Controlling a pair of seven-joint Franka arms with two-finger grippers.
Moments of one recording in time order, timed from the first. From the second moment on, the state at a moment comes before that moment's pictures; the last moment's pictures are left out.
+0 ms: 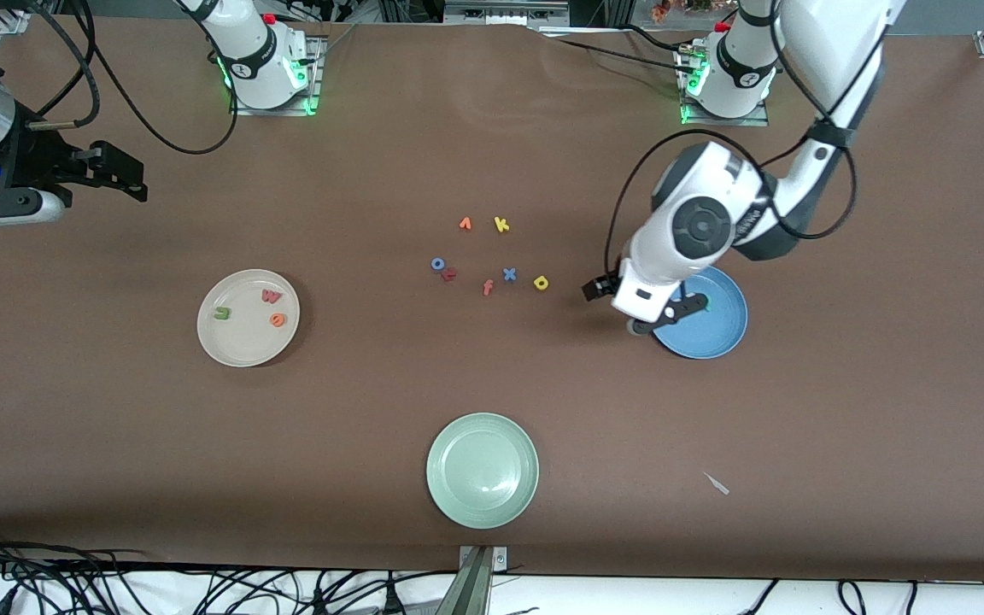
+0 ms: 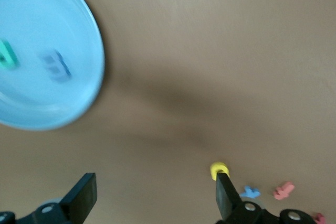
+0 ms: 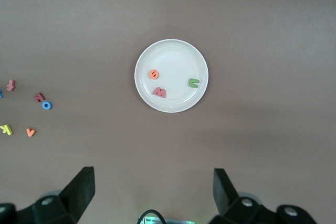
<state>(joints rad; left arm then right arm) -0.11 0.47 -0.45 -1.82 0.04 2.12 -1.01 0.05 0.04 0.05 -1.54 0.01 1.49 0.01</state>
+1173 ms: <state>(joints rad) -0.27 0.72 -0.43 -1.81 0.19 2.40 -1.37 0.05 0.04 0.05 -1.54 0.01 1.49 0.01</state>
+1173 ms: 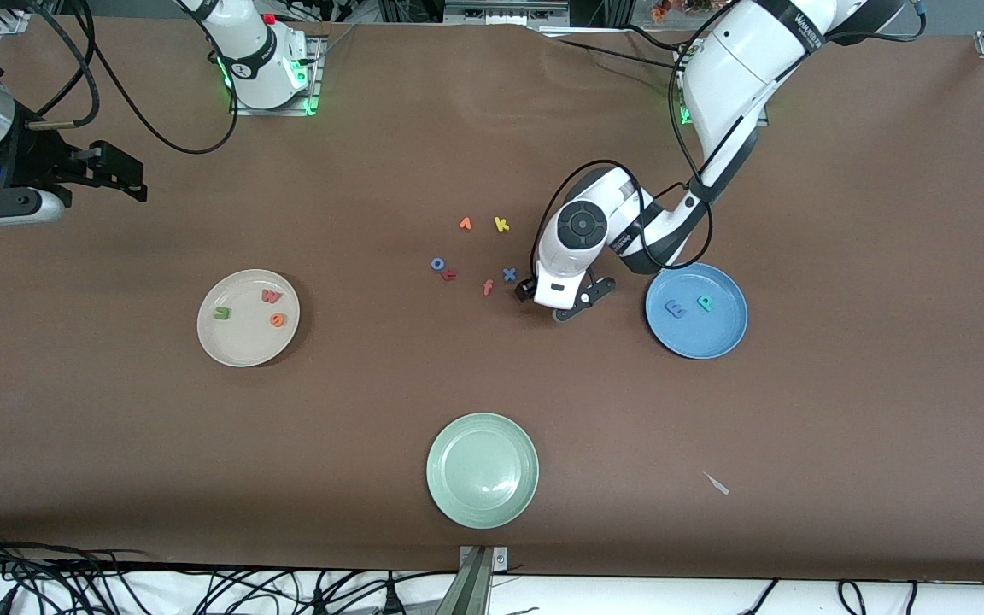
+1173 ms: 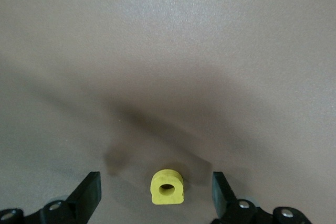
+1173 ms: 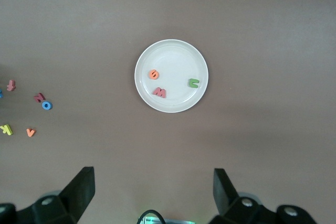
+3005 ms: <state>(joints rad) 0.19 0.58 -0.40 -1.81 0.27 2.06 -0.54 0.05 0.04 0.05 -1.54 0.01 1.47 0.00</state>
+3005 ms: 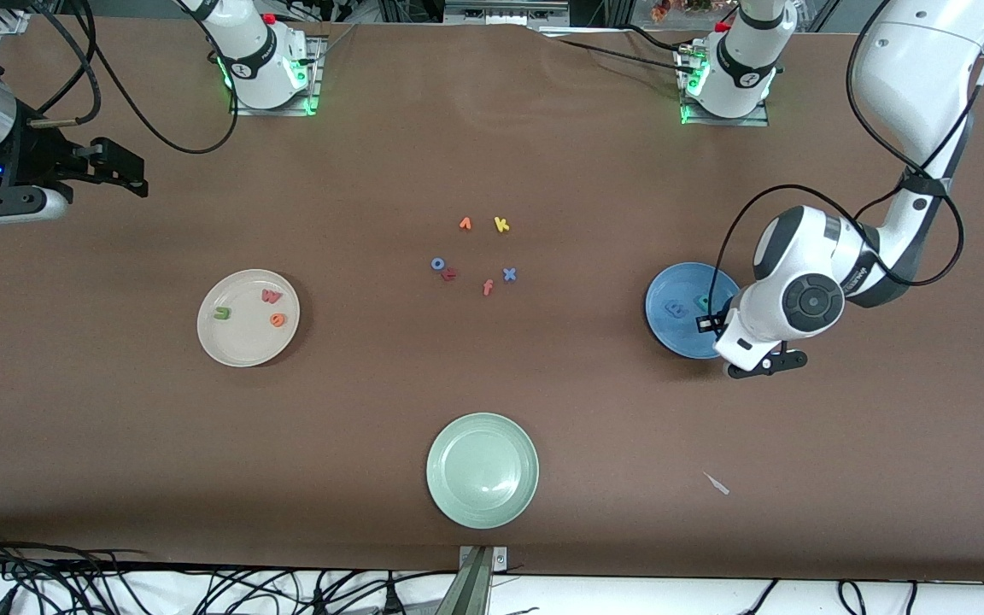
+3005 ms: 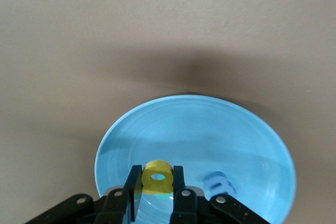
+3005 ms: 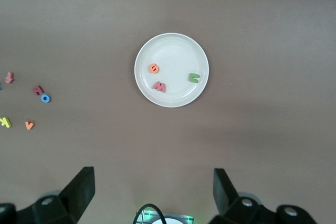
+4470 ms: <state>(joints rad) 0.18 0.40 -0.47 -1.40 0.22 1.65 -0.28 0.05 0.04 0.05 -1.54 -0.01 1.48 0.00</state>
